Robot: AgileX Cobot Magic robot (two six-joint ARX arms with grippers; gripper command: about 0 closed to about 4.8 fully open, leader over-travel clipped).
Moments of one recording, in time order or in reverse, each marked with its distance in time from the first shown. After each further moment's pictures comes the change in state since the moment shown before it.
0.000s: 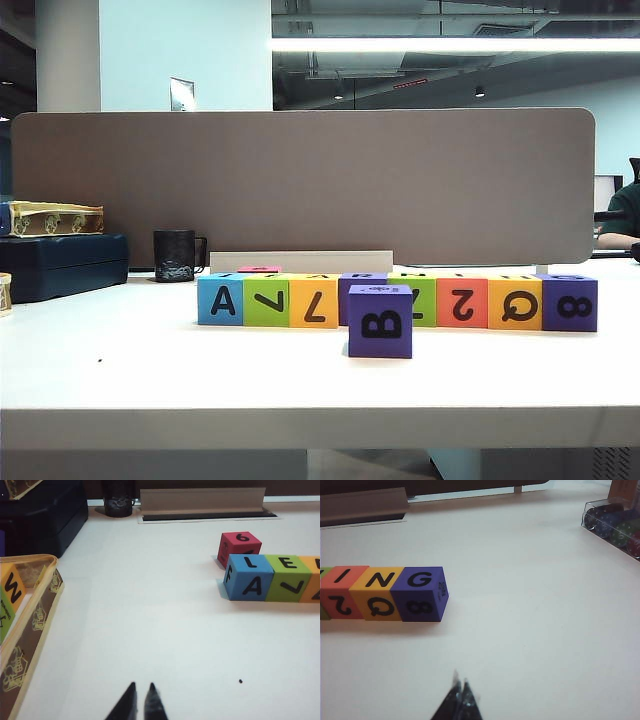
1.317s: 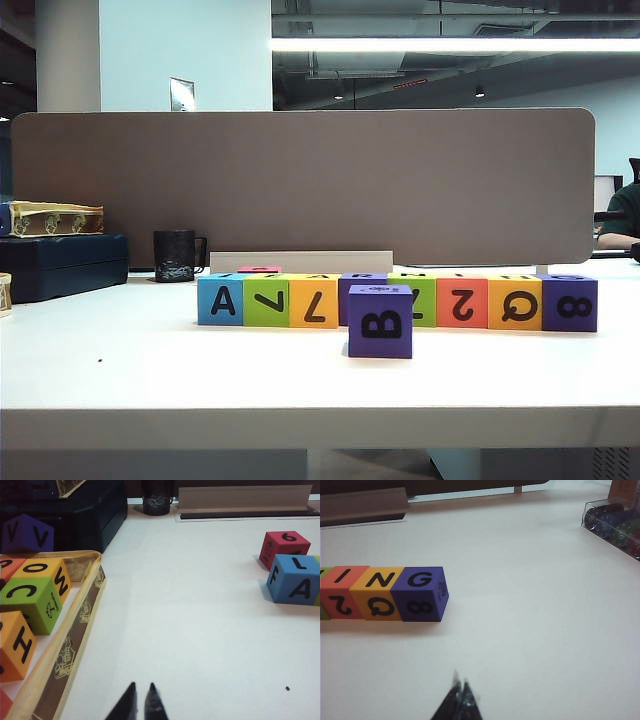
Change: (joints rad) left arm 0.063 0.000 -0.001 -0.006 -0.067 0.023; right arm 0.000 0.000 0.000 0.000 0.000 0.000
